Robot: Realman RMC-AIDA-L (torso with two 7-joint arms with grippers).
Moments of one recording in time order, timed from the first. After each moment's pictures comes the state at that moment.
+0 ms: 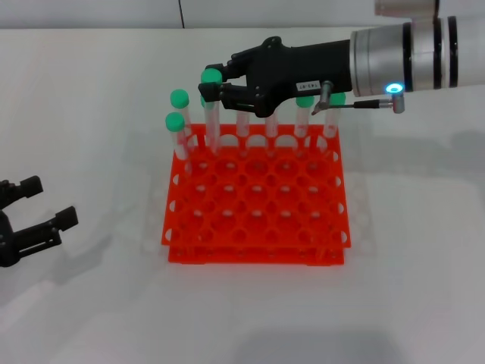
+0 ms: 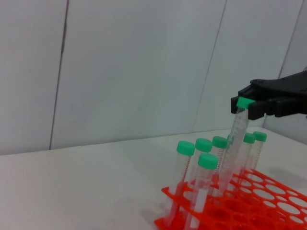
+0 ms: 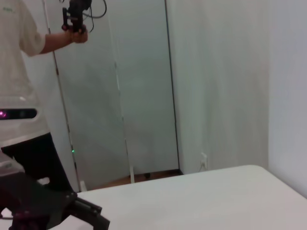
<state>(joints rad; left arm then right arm) -0.08 -2.08 0.63 0.89 1.79 1.64 -1.34 0.93 2.02 -1.35 -0.50 -1.43 -1.19 1.39</state>
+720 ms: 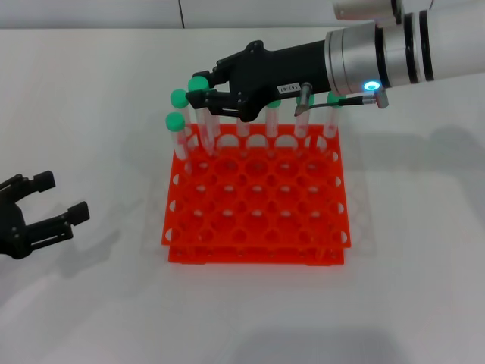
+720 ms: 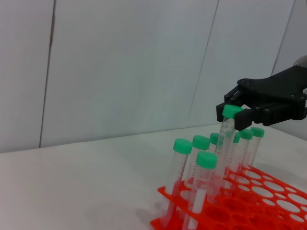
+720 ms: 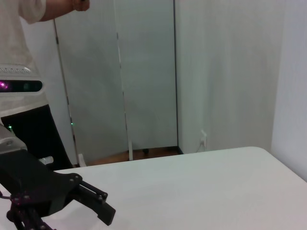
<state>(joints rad) -0.12 -2.07 0.64 0.87 1.82 1.62 -1.34 0.97 2.02 -1.46 -0.52 -1.44 -1.10 1.43</state>
